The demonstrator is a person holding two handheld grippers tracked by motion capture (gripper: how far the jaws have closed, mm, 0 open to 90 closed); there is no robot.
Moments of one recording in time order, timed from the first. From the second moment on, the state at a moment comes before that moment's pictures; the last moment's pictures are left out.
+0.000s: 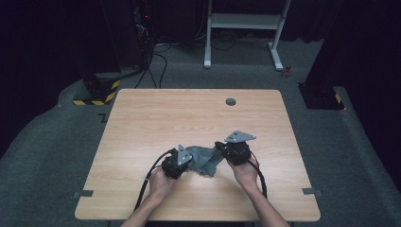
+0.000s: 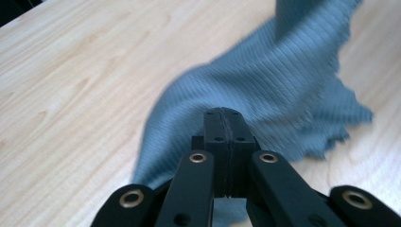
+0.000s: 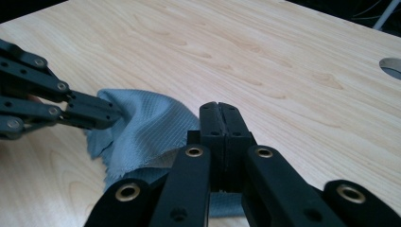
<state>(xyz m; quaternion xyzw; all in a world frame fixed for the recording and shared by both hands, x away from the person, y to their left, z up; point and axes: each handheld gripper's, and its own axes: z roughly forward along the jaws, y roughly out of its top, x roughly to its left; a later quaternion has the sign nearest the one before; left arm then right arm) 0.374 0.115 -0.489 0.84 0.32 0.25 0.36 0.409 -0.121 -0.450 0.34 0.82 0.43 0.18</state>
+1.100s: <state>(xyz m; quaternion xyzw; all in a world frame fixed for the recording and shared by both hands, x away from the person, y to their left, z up) 0.422 0.128 -0.488 0.83 0.39 0.22 0.32 0.473 -0.118 -0.472 0.42 0.81 0.38 0.18</state>
